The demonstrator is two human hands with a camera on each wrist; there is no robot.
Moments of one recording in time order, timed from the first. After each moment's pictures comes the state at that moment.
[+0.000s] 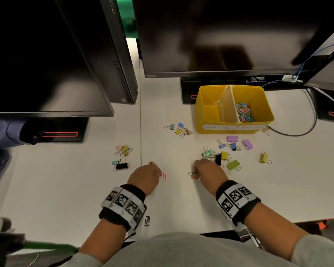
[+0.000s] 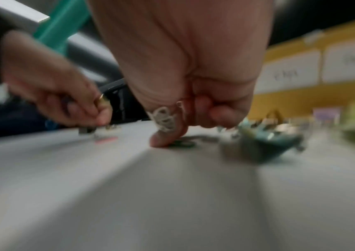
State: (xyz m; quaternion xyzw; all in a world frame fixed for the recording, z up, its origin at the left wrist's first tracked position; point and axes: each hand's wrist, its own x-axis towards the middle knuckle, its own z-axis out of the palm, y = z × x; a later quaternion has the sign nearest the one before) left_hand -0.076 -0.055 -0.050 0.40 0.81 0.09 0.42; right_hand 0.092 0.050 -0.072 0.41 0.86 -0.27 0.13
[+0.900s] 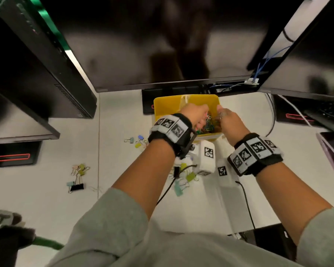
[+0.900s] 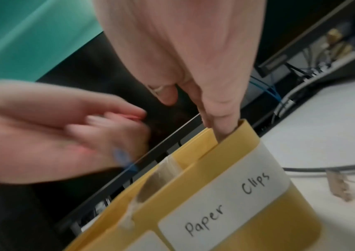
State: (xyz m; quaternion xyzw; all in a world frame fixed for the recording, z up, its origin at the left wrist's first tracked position) left_hand 0.054 0.204 0.040 0.27 0.67 0.33 0.61; right_hand 0.171 0.243 -0.003 0.61 0.61 -0.48 -0.18
